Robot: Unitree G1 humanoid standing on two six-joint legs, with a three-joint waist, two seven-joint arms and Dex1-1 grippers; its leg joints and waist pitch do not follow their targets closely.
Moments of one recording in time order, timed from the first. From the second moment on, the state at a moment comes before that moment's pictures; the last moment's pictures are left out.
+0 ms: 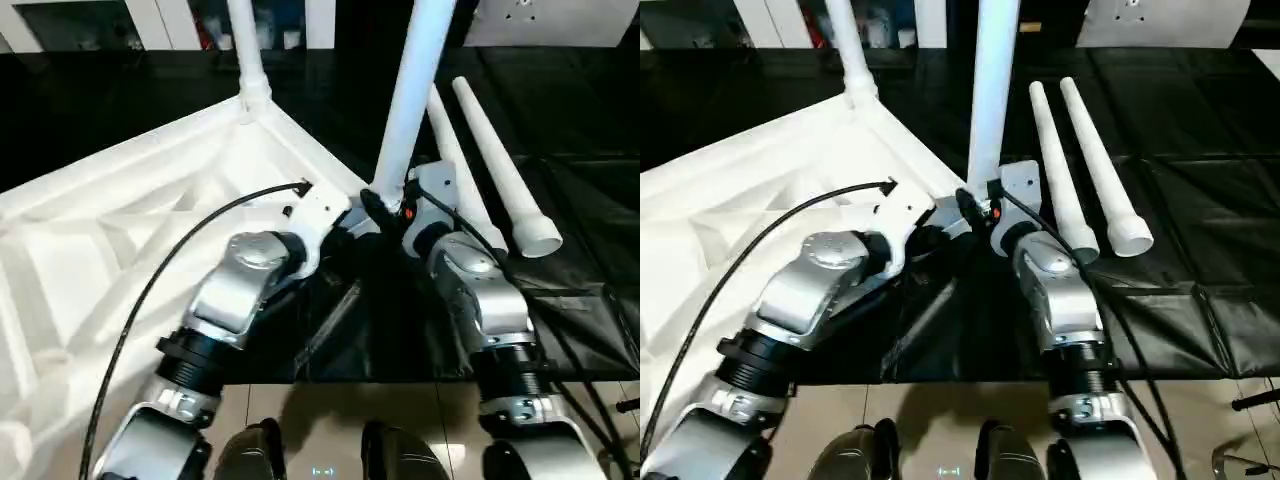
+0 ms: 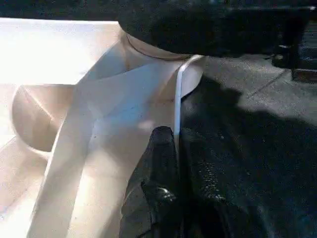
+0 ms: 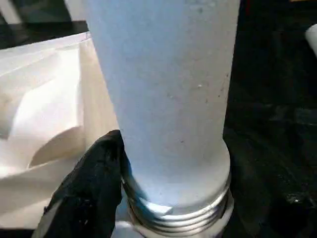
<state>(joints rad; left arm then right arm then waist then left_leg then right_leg) -0.61 0.09 -0.23 0.17 0.07 0.66 -0.55 -0.55 -0.01 -0.04 0.32 0.08 0.30 0.27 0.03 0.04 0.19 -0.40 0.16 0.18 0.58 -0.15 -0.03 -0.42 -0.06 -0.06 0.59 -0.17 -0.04</state>
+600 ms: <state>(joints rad) -0.60 0.18 -0.24 0.16 0.06 0.60 -0.62 -0.52 -0.04 -0.02 0.33 0.11 0.25 0.39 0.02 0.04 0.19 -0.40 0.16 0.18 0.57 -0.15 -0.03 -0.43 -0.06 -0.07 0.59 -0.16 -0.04</state>
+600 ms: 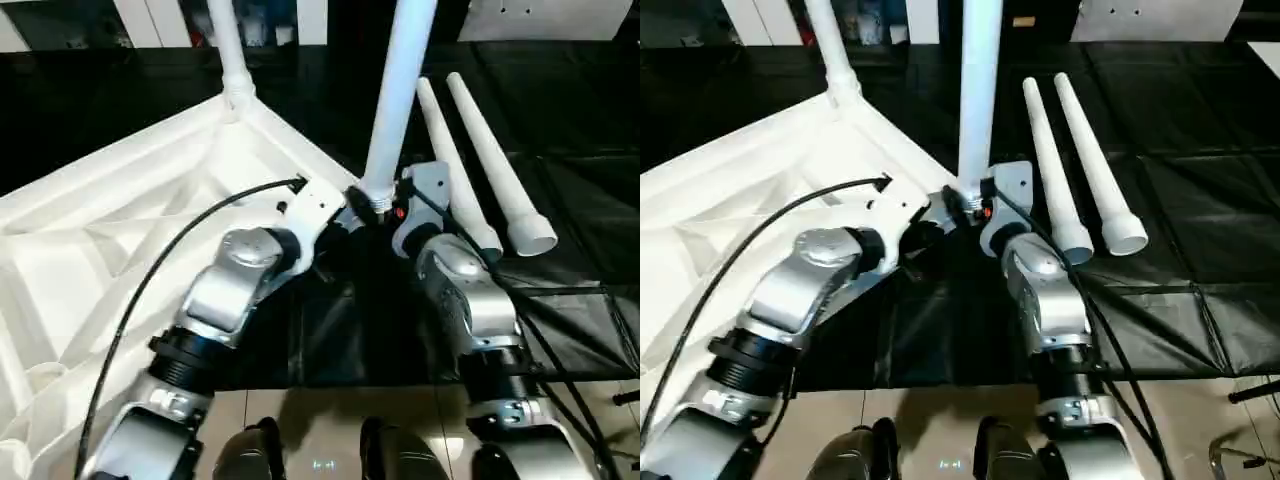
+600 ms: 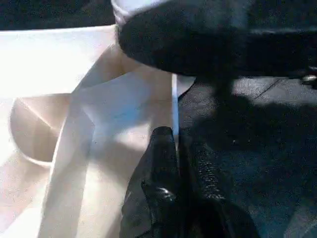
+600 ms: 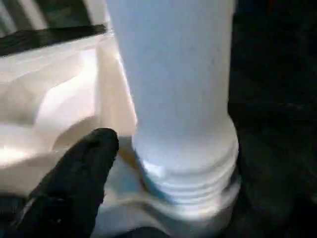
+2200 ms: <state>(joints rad) -0.55 0.52 -0.31 0.23 -0.05 0.10 -1.22 -0.57 -0.45 0.18 0.36 0.21 0.15 1.27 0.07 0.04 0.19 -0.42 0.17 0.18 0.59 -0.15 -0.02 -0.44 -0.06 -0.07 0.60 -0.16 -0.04</state>
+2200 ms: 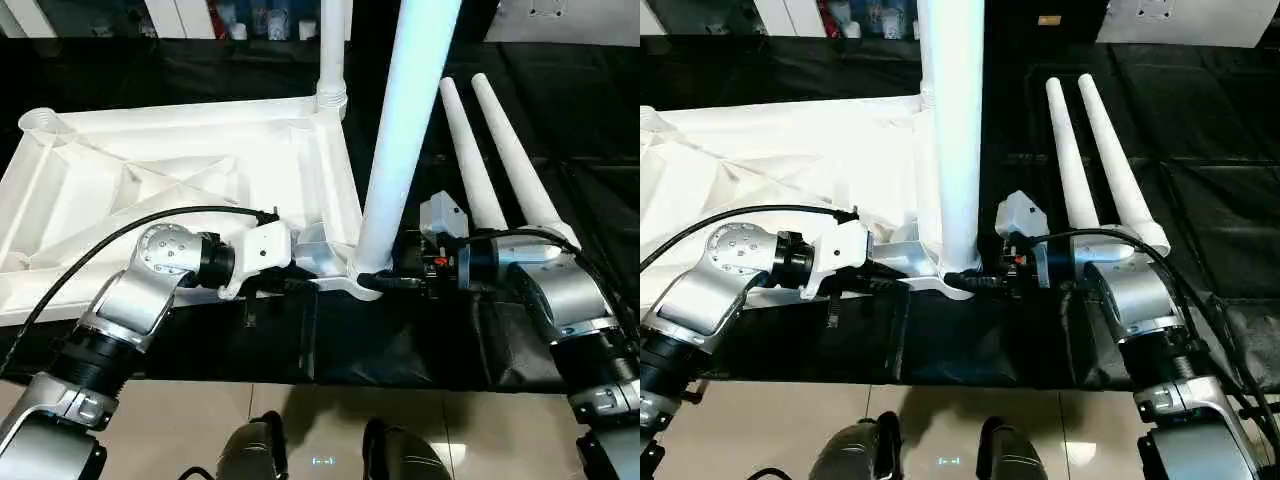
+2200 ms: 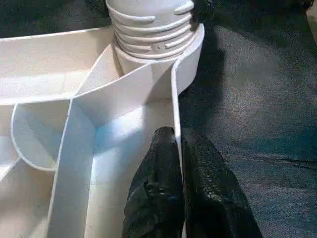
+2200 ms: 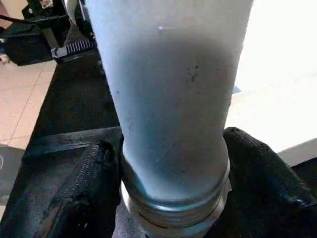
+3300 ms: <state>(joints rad) -0.68 0.07 -0.21 0.30 0.06 0.58 -0.54 -0.61 0.01 -0.07 0.40 0.07 0.27 0.20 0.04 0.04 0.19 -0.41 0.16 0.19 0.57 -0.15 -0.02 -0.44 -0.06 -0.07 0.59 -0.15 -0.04</state>
